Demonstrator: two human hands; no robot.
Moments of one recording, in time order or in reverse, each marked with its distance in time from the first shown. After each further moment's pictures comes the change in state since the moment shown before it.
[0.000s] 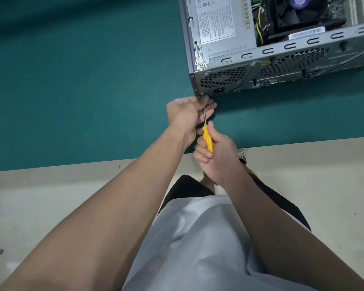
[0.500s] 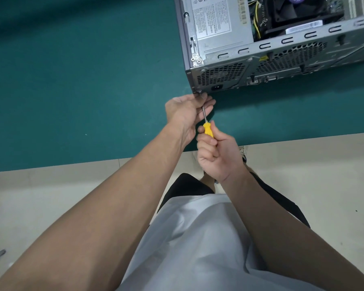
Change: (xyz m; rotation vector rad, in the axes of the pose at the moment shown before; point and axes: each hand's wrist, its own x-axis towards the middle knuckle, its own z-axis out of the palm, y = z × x) left_hand 0.002 -0.002 0.001 -0.024 -0.004 -0.016; right_hand -0.001 -0.003 -0.007 0.481 -0.230 0.231
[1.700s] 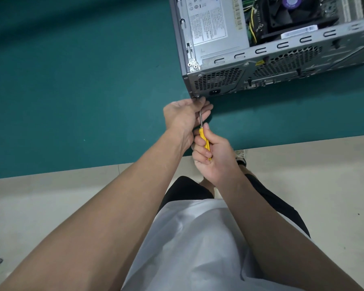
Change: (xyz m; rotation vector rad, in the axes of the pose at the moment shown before) left_hand 0.000 -0.003 0.001 0.021 0.045 0.035; right_hand 0.010 0.006 0.001 -0.238 0.060 -0.158
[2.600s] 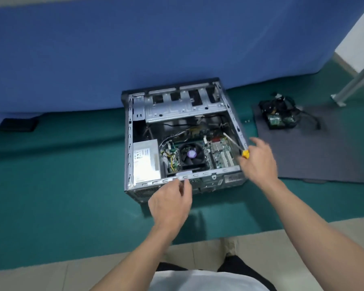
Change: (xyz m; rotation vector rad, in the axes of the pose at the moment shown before) left_hand -0.099 0.005 0.108 1.142 0.335 0.993; right_hand -0.116 -0.306 0.046 -1.983 0.810 -1.046
